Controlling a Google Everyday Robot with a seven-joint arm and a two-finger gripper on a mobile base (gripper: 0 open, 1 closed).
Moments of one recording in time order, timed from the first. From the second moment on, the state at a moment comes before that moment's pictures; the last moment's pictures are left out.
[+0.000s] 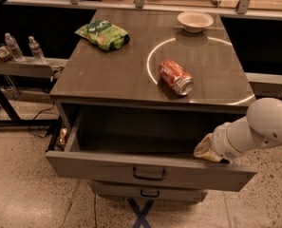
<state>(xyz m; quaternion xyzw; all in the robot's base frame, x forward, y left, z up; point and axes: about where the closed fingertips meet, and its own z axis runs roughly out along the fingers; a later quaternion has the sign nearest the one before) 0.479 -0.201 0.654 -0.59 0.77 0.10 0.23</state>
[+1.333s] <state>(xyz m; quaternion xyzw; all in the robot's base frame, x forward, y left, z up) 0.365 -0.208 0.649 -0.59 0.78 0.15 0.15</state>
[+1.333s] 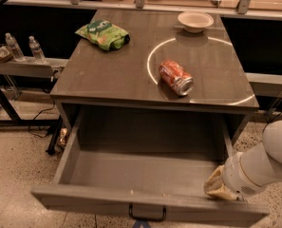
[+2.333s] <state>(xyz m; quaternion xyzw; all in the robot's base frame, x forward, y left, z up) 0.335 -0.227 0.677 -0.57 0.79 0.16 0.16</state>
